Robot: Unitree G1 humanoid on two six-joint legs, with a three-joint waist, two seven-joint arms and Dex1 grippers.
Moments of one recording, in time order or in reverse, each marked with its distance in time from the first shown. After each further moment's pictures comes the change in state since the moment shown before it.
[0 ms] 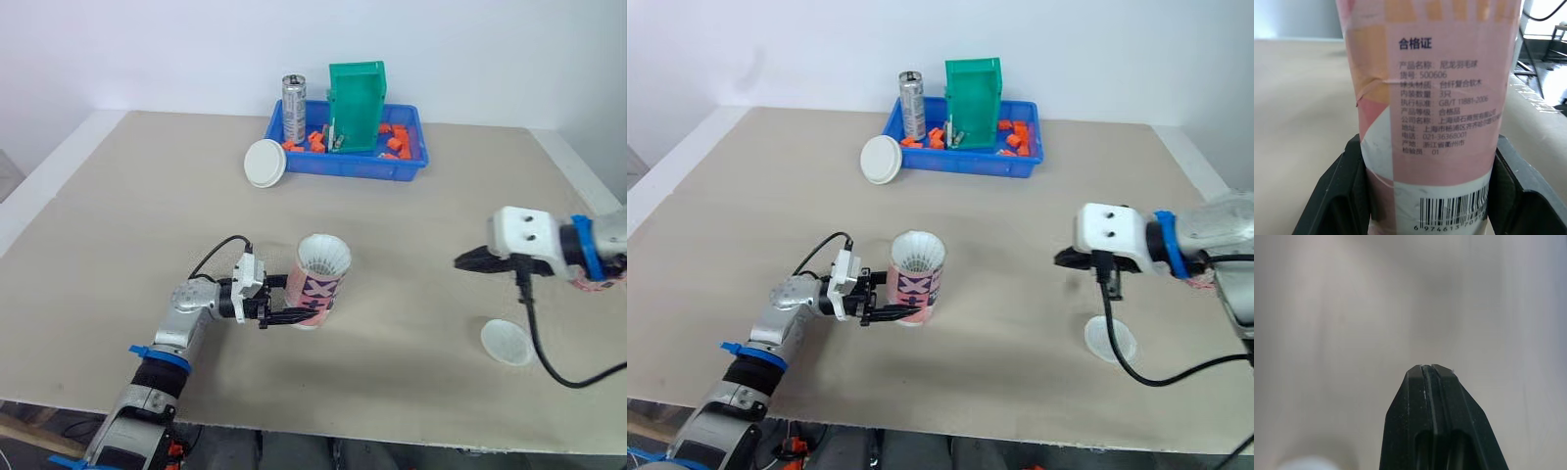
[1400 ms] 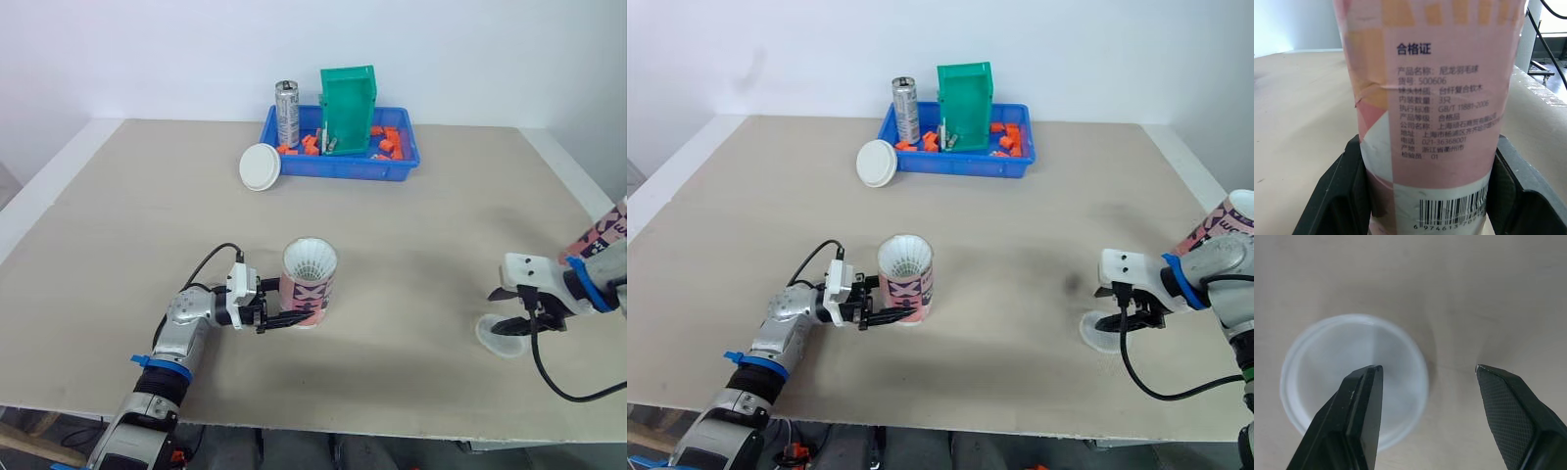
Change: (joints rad) left arm 0.034 -0.017 0.022 0.067 0.000 -0.123 0.007; right arm -0.070 0.070 0.206 0.495 -0.180 -0.163 0.148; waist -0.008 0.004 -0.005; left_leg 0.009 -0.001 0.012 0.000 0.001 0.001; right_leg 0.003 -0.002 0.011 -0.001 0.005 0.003
